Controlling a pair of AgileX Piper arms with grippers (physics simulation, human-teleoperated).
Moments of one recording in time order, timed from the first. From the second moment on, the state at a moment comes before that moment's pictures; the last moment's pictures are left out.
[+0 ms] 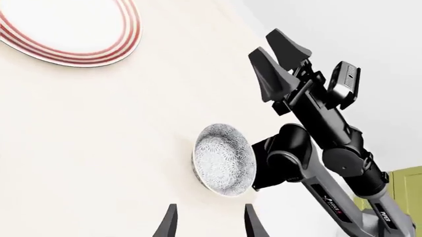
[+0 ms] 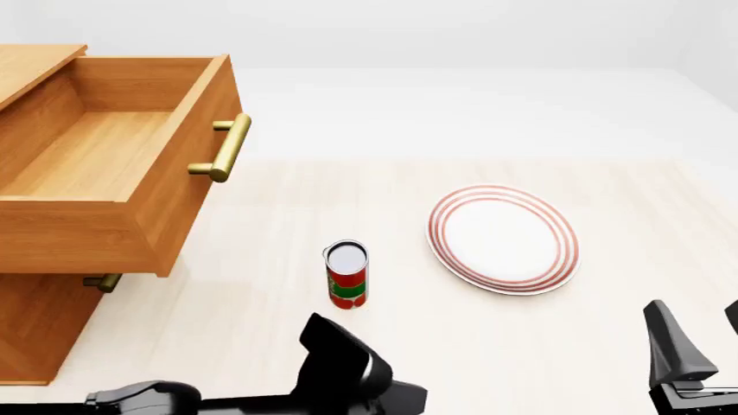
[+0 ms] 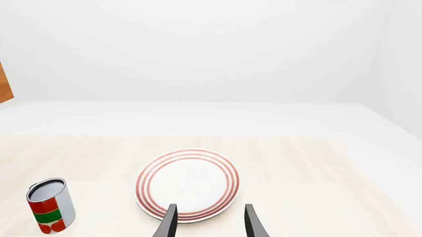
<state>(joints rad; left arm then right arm) -1.29 1.30 -0.63 -0.11 -0.65 0.01 0.00 -0.01 0.01 0.00</state>
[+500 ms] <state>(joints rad) -1.28 1.37 -0.65 -0.17 -0.74 0.01 0.00 -0.01 0.01 0.00</state>
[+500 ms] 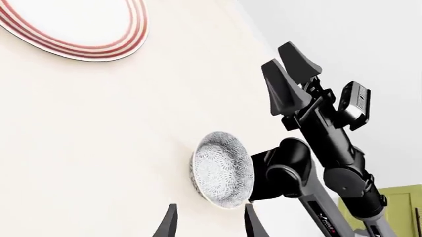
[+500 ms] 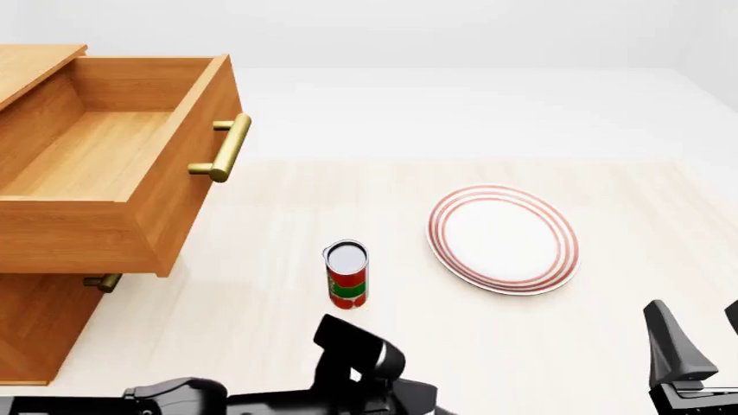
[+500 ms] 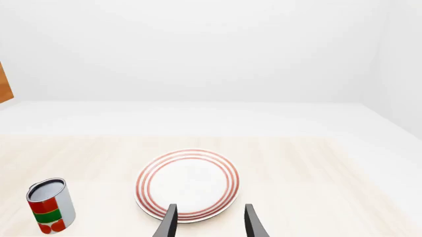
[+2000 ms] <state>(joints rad) -1.28 1.63 -0.72 -0.27 -0.86 0.01 0.00 -0.01 0.01 0.00</state>
